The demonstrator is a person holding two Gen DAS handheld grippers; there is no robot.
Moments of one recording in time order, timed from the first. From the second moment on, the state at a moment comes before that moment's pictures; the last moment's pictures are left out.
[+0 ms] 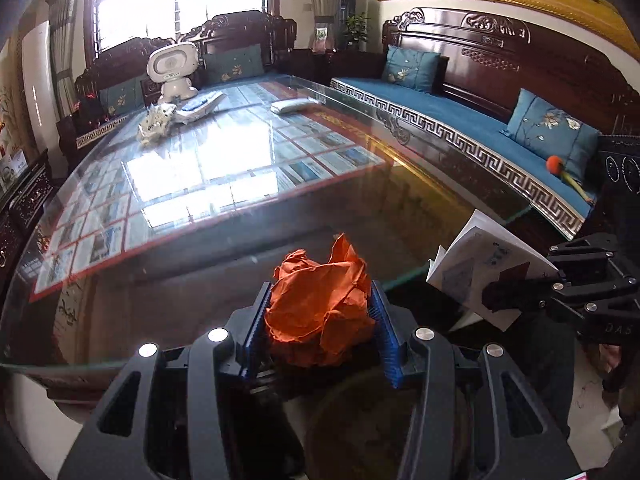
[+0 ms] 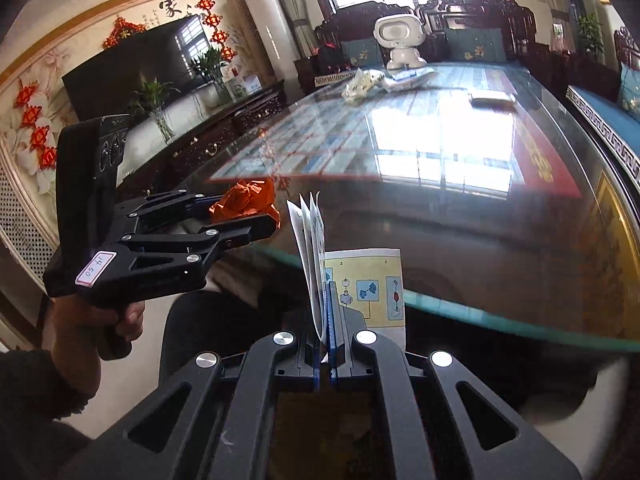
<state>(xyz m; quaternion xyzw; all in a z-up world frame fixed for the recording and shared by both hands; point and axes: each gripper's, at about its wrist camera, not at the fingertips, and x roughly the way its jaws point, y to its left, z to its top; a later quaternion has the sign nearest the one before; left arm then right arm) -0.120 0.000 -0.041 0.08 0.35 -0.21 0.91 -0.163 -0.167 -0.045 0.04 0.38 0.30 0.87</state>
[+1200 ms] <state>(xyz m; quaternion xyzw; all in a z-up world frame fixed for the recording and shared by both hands) -0.162 -0.028 -0.290 0.07 0.60 -0.23 0.76 -0.225 -0.172 -0.226 0.09 0.55 0.21 0.80</state>
